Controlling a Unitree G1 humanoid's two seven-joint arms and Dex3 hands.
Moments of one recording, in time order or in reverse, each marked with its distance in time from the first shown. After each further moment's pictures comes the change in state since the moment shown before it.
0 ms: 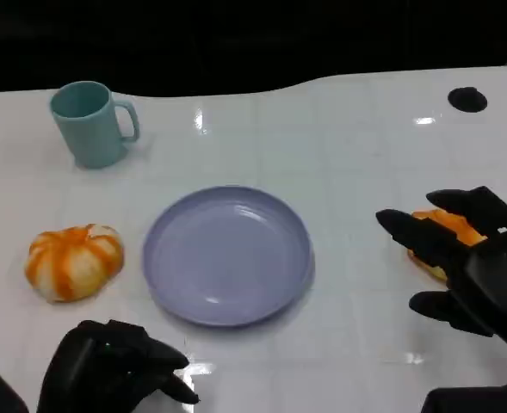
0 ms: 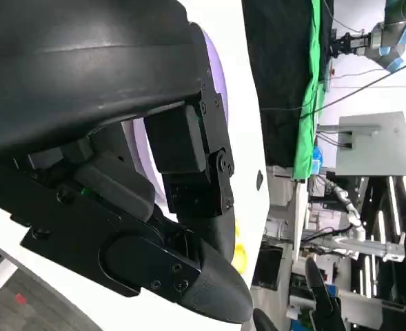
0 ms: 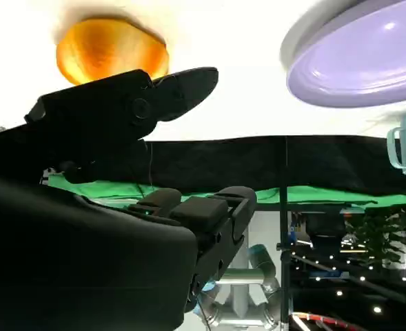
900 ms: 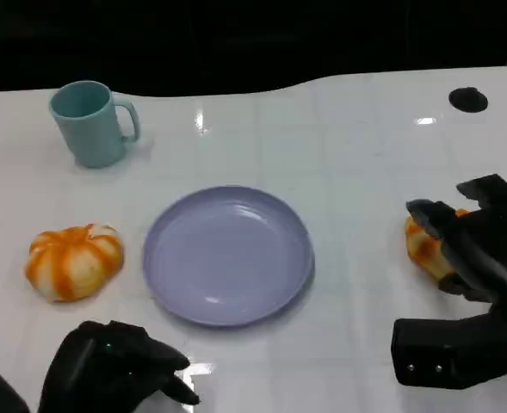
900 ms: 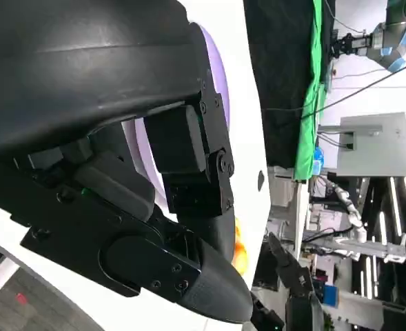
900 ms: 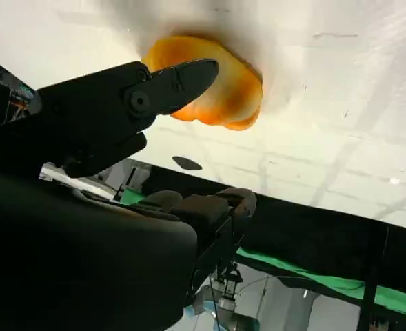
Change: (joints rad) left arm 0.001 -0.002 0.000 0.003 0.004 -0.001 0.001; right arm -0.230 -0.009 0.185 0.213 -0.188 0.376 0.176
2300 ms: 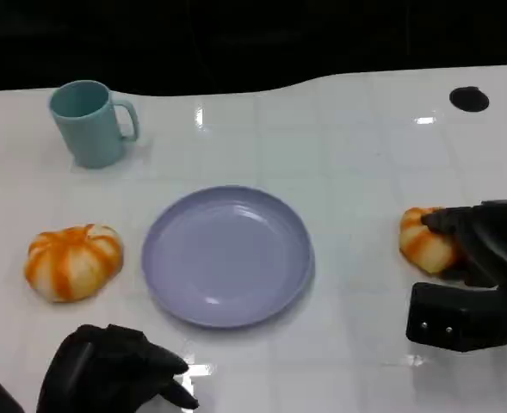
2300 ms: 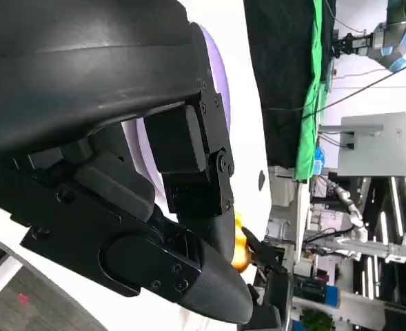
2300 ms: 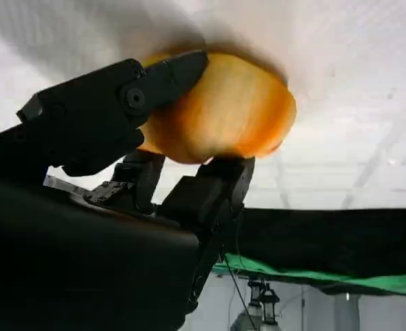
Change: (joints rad) left arm 0.023 0.001 -0.002 -0.035 -0.001 0.007 0.001; right arm -0.302 0.038 0.095 0.760 0.313 -0.286 -0.455
